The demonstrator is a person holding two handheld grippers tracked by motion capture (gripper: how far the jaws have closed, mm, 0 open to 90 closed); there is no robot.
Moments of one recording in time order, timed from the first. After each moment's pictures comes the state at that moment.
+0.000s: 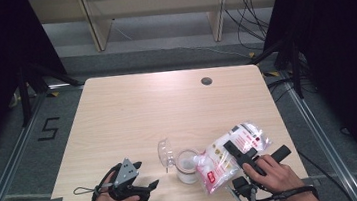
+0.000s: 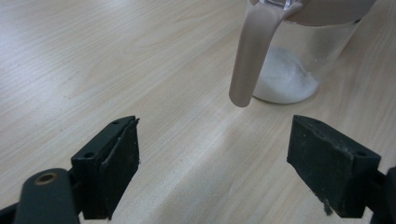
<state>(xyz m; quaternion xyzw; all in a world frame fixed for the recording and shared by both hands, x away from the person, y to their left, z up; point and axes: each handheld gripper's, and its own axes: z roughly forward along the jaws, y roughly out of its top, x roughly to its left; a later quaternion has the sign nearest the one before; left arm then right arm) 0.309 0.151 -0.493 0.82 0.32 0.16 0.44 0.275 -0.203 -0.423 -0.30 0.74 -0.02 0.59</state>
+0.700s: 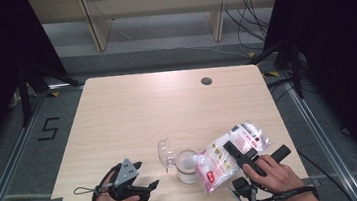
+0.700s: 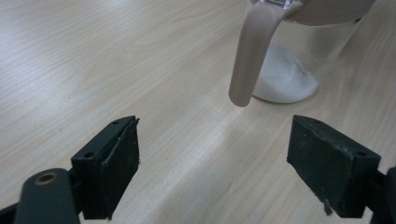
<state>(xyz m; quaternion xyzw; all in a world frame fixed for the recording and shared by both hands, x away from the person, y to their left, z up) 0.309 0.151 -0.494 0.82 0.32 0.16 0.44 0.273 -0.205 -0.423 -0.30 0.74 -0.02 0.60</state>
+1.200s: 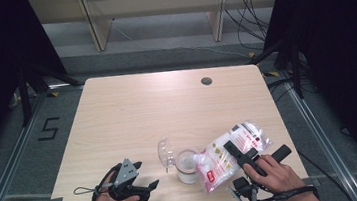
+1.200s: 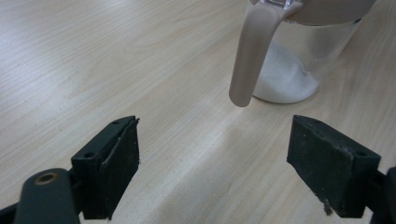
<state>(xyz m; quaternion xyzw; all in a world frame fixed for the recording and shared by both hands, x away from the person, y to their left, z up) 0.309 0.151 -0.494 0.82 0.32 0.16 0.44 0.273 -0.205 -0.422 -0.30 0.74 -0.02 0.60</state>
